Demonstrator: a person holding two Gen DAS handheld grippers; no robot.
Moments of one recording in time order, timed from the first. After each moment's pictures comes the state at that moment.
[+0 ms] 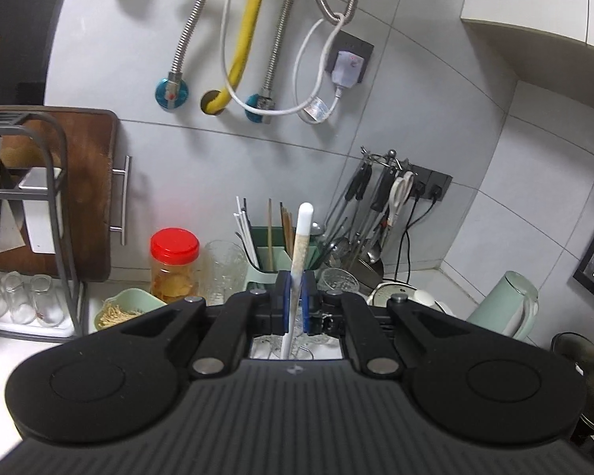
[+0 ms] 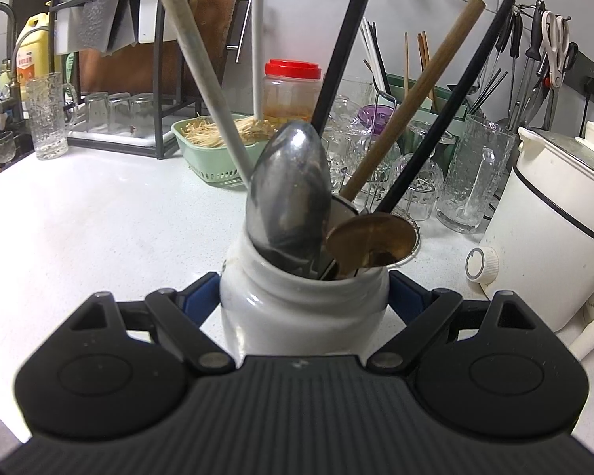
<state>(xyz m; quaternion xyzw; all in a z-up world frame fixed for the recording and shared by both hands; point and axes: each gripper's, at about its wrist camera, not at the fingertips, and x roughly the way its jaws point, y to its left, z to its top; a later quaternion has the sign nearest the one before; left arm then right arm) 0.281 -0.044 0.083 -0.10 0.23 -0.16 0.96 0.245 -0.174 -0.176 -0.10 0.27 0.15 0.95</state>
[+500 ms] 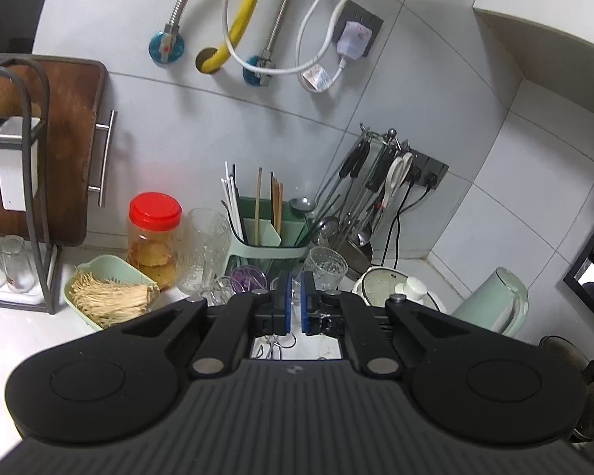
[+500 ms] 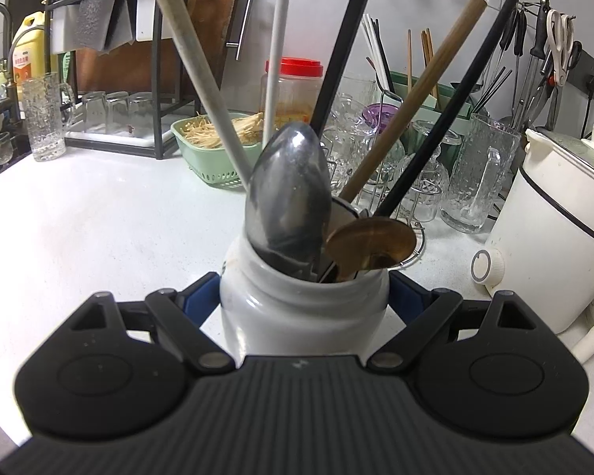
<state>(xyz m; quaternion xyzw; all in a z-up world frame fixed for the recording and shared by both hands) 0.306 -0.051 0.048 -0.14 0.26 -0.17 0.94 0.252 -0.168 -0.174 -0.10 0.28 0.15 0.94</state>
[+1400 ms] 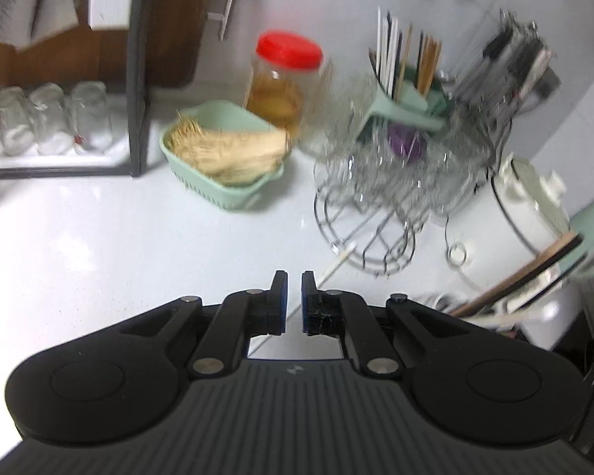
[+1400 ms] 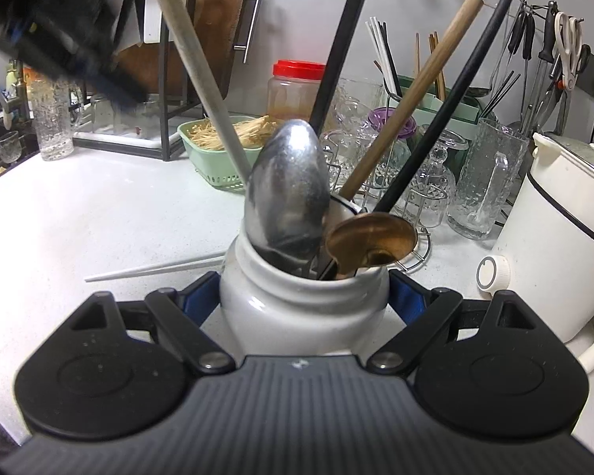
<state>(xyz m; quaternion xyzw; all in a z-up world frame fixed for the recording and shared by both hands) 0.350 0.044 -0.103 -0.12 0.44 -0.11 0.88 0.255 -0.175 -0.175 -0.10 0.27 0.17 0.94</state>
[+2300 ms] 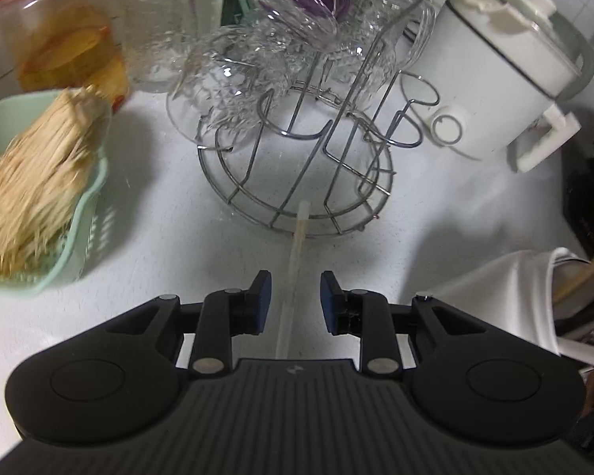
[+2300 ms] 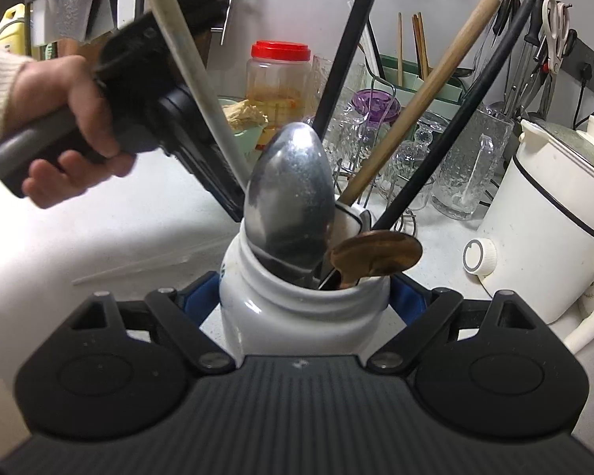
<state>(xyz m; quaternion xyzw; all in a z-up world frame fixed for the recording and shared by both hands) 0.489 -0.046 -0.210 0.08 0.52 -0.32 0.79 0.262 -0.161 -0.170 -0.10 0.31 0.12 0.94</state>
